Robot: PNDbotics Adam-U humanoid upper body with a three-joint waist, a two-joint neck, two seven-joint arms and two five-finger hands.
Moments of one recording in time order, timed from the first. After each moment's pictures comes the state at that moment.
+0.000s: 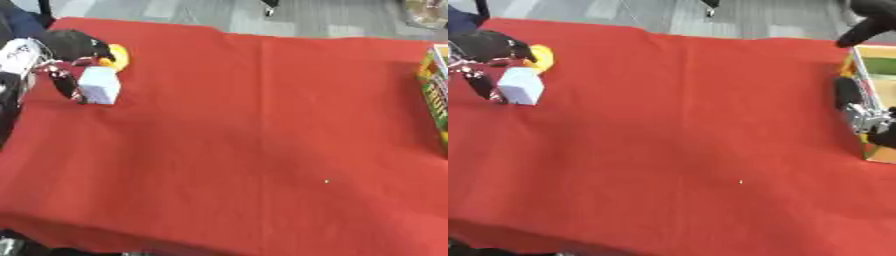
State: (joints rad) left arm -0.84 0.72 -0.10 -0.80 -1.39 -0.50 -0.15; right arm -0.47 -0.66 0.15 -1.98 0.49 -0.52 0.05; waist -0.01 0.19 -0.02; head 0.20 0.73
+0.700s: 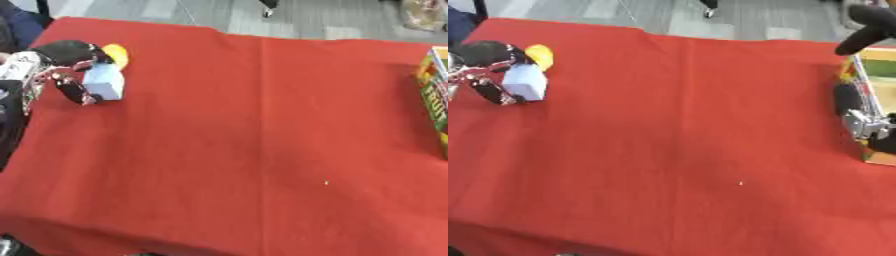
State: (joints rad) left arm -0.84 0.72 -0.07 -0.82 -1.16 -0.50 -0.24; right arm -0.46 -0.66 0.14 -1.98 0.48 -0.51 0.07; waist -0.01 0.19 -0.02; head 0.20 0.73
